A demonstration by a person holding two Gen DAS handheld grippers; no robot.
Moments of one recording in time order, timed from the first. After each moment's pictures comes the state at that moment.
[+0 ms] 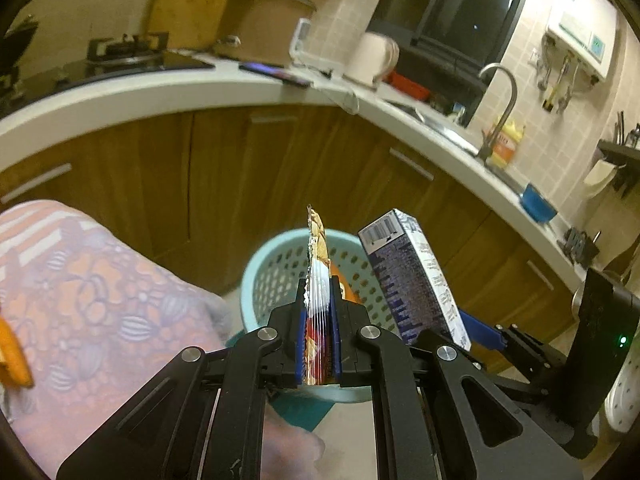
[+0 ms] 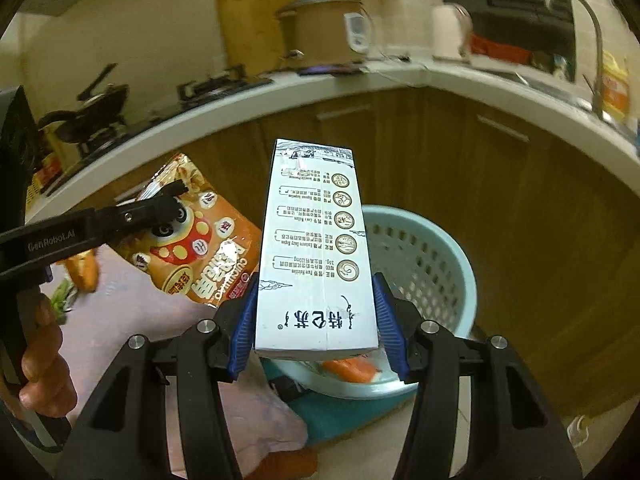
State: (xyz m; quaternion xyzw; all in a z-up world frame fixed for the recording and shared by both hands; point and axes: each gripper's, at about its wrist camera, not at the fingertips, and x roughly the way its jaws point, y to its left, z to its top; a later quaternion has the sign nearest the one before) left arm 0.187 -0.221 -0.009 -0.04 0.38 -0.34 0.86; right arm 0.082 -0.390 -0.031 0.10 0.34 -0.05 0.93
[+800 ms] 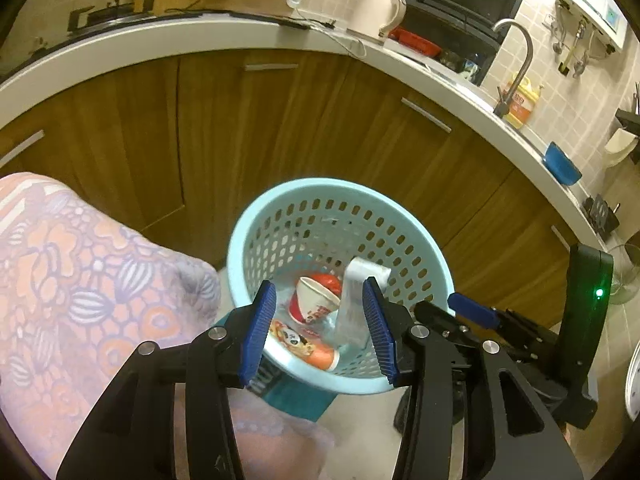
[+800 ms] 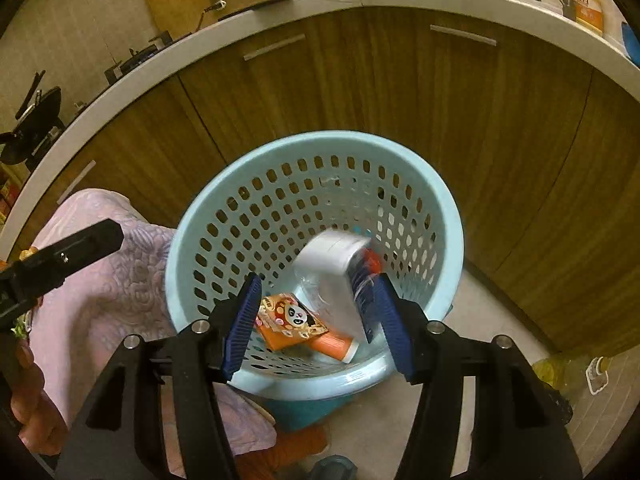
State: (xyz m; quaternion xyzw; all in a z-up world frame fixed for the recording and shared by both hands) left arm 0.198 -0.247 -0.059 -0.01 0.42 -0.33 0.84; right arm 0.106 -0.432 -0.095 0.16 0.40 -0.10 0.90
